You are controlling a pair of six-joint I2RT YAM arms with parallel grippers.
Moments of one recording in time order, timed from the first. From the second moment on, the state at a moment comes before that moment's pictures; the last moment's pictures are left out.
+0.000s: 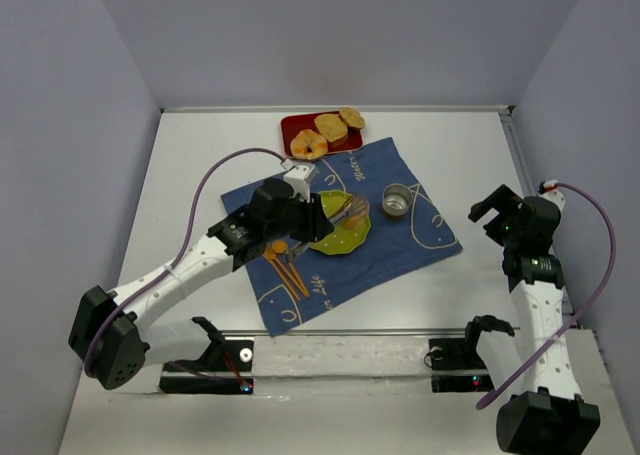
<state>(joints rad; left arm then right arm) -0.74 1.17 0.88 -0.22 0.14 -0.47 -0.22 0.74 0.63 -0.39 0.03 0.52</state>
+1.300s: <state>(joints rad) -0.67 1.24 0.79 -0.26 0.02 -0.59 -0.22 0.74 0.63 -0.39 0.02 0.52</state>
